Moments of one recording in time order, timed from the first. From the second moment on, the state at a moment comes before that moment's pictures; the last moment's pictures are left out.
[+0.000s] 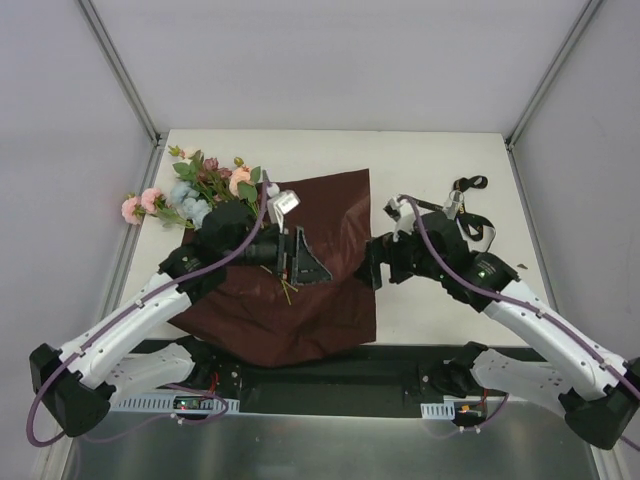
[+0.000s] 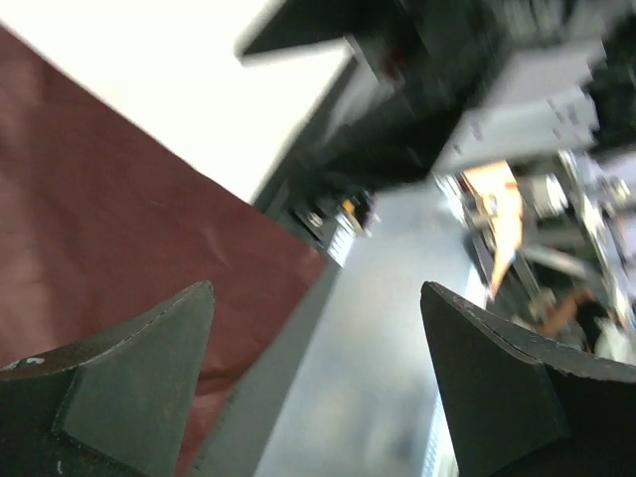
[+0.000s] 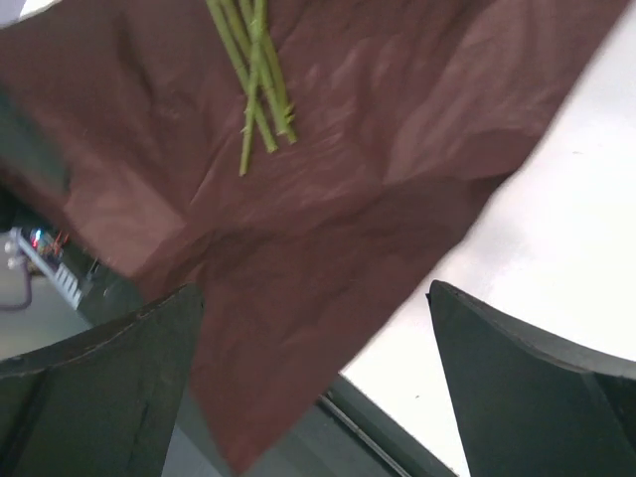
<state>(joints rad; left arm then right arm) -0.73 0.98 0.86 -0.24 0.71 -0.69 0.71 0.93 0.92 -0.62 -0.13 0.34</state>
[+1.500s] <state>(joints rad) -0.35 1.74 1.14 -0.51 0.05 -0.57 0.99 0.69 0.78 -0.72 0.18 0.39</state>
